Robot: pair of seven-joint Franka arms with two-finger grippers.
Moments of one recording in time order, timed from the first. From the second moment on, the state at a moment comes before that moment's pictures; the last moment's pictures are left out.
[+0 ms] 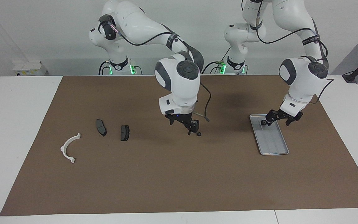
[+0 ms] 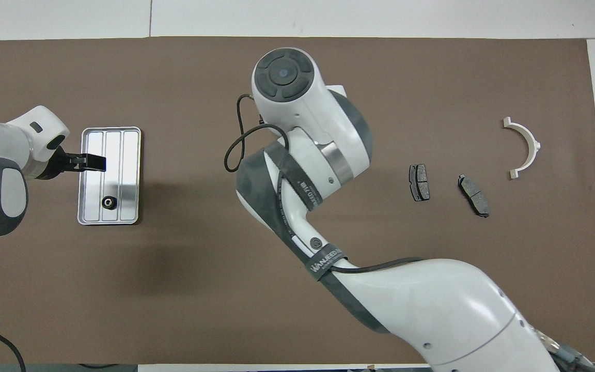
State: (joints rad) left arm -0.06 0.13 0.07 -2.03 -0.03 2.24 0.04; right arm 0.49 0.60 -0.04 -1.05 -0.03 1.66 0.88
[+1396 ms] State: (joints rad) left arm -0.59 0.43 0.04 -1.78 -0.02 2.23 -0.78; right arm 0.07 0.43 -0.04 -1.08 -0.03 1.55 -0.11
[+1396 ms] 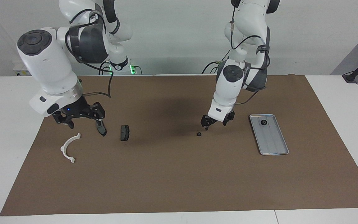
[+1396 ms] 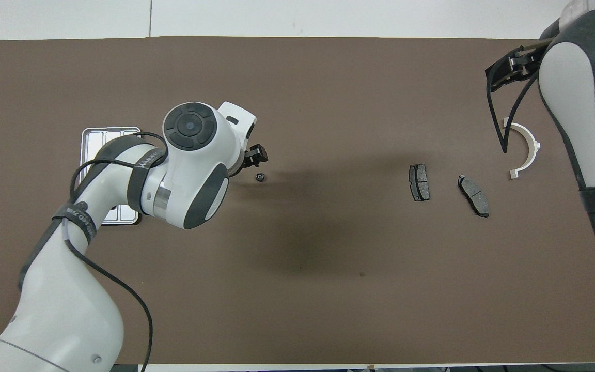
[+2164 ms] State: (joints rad) left arm -0.63 0.48 0.04 -1.78 -0.02 2.28 -0.87; right arm 0.02 0.00 -0.04 -1.53 0.02 1.60 -0.11
